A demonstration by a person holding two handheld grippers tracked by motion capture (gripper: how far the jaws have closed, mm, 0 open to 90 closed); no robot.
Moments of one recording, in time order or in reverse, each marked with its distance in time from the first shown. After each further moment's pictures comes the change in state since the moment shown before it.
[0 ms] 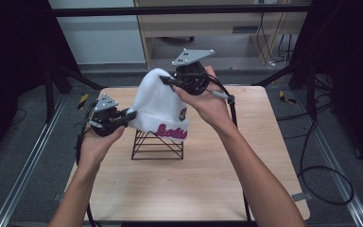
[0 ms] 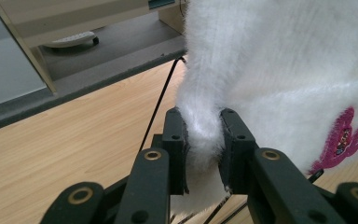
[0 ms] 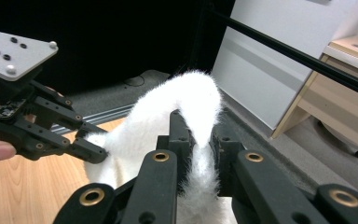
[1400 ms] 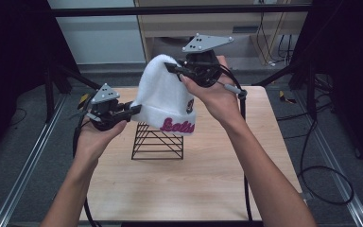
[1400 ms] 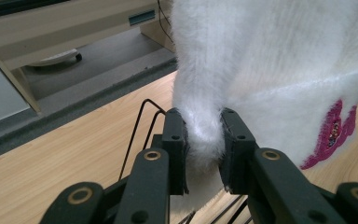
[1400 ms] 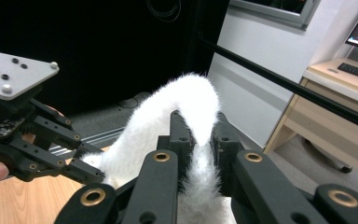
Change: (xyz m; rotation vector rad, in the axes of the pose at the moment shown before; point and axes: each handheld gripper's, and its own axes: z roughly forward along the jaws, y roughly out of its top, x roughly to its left) left arm -0.021 0.041 -0.023 -0.029 -0.069 0.048; right arm 0.000 0.029 -0.042 -0.091 -0.040 0.012
